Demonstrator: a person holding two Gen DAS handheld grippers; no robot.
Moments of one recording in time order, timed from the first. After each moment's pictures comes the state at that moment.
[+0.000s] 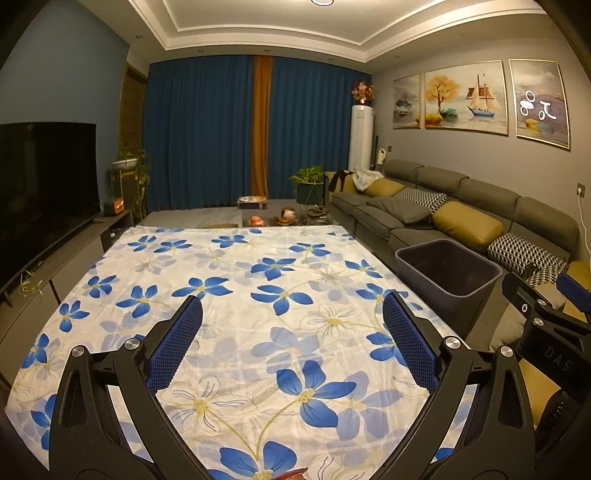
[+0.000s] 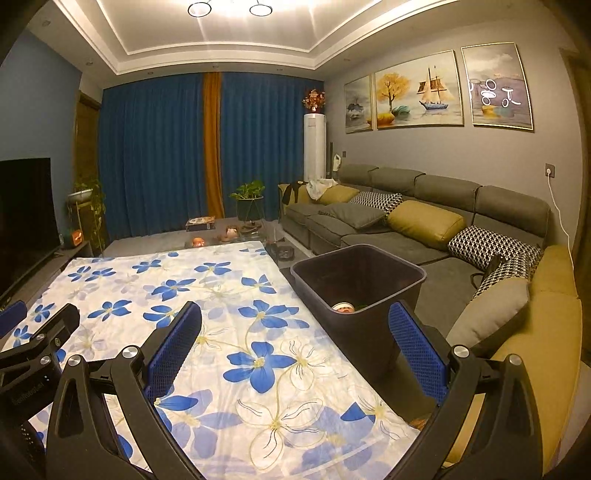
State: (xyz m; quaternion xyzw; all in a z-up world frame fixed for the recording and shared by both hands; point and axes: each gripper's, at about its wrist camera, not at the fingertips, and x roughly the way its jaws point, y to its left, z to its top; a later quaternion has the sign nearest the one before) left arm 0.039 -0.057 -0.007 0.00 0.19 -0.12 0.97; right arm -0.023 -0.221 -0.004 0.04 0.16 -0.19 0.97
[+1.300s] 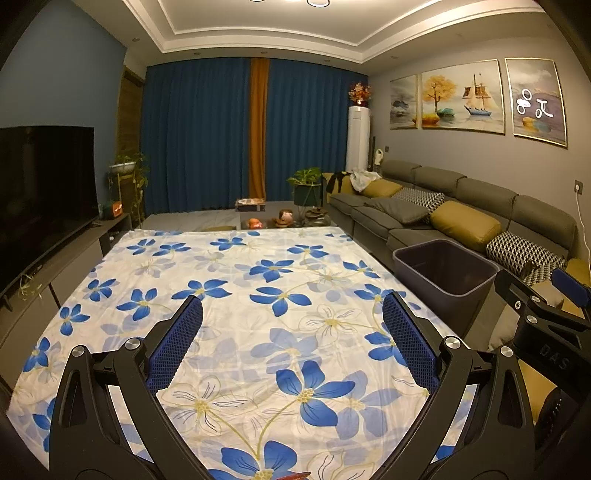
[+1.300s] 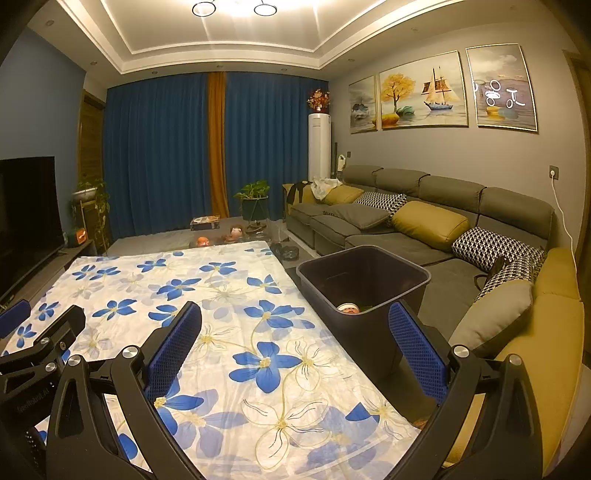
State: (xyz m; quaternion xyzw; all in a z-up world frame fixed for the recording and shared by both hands) left arm 0.034 -0.060 -0.001 0.01 0.18 -0.13 0.97; right arm -0.023 -0.217 -0.001 0.04 0.16 -0.18 0.97
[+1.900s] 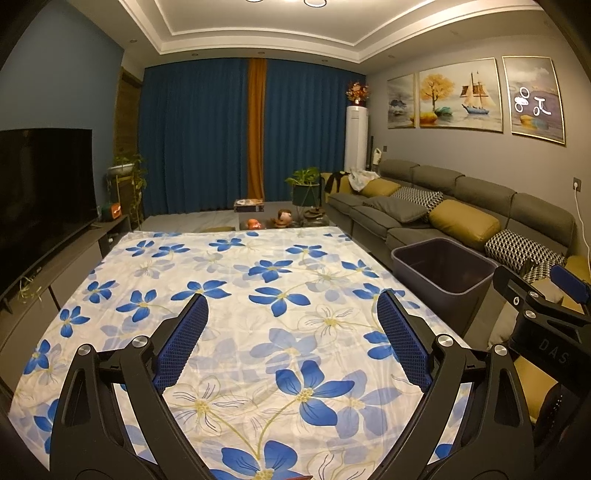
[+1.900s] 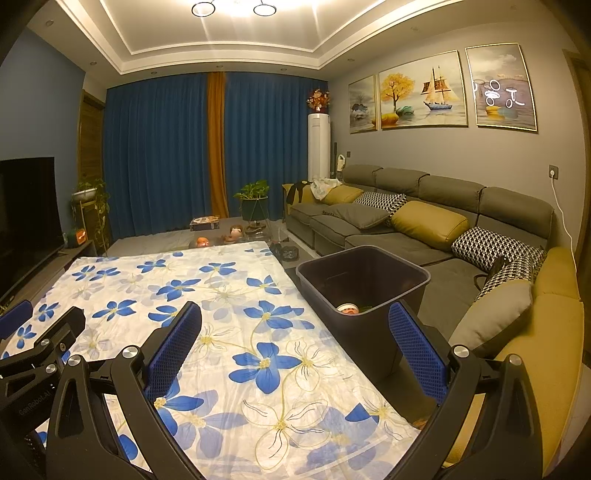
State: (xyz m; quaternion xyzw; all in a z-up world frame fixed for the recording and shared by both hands) left arm 0.035 -0.060 0.000 0.01 0.18 -0.13 0.97; right arm -0.024 -0.218 0.000 0.04 0.16 -0.18 0.97
